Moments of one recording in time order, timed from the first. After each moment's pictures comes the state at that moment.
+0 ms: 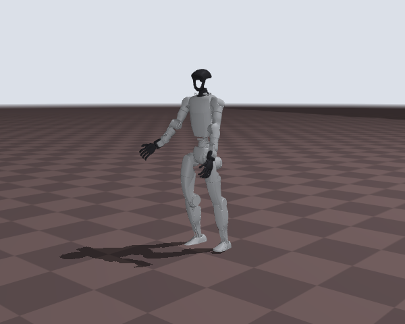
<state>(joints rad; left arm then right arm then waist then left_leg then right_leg) -0.37 0.16 -0.22 1.59 -0.38 -0.28 -0.01 -0.53 -0.24 0.06 1.29 0.42 -0.28 -0.22 0.09 0.02 0.16 0.31 0.06 0.29 -0.05 -0.26 -0.06 0.13 -0.06 -0.09 0.18 -0.11 0.09</state>
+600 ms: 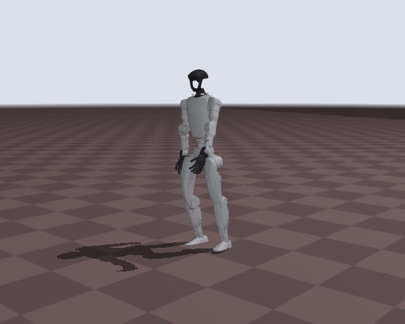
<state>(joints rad) -0.50 0.23 -0.06 1.48 -0.16 -0.22 -0.05 -0.03 -0.16 -0.02 1.65 0.36 -0.14 0.01 0.09 -0.04 0.13 0.26 -0.04 0.27 -0.07 -0.23 0.02 0.05 -0.16 -0.12 0.29 -0.26 0.14</state>
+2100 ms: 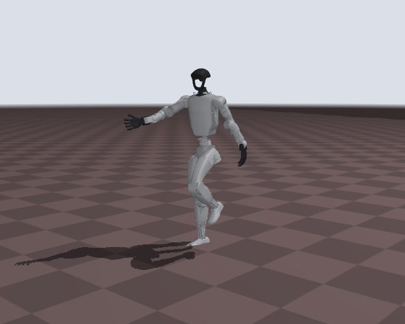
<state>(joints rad) 0.43 0.22 -0.28 1.66 -0.37 -0.17 -0.36 -1.13 -0.39 0.06 1.43 0.67 -0.24 -0.25 0.32 -0.16 0.12 -0.90 0.37 0.30 1.95 -0.45 0.13 0.11 -0.22 -0.01 -0.09 -0.05 0.12</state>
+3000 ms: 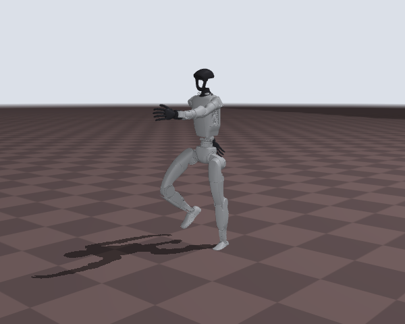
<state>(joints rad) -1.24 0.41 -0.22 1.25 -0.27 -0.21 -0.06 0.51 -0.19 0.17 1.67 0.22 -0.07 0.26 -0.20 0.04 0.11 0.19 0.09 0.21 -0.09 -0.23 -0.05 -0.72 -0.18 -0.13 1.64 -0.19 0.02</state>
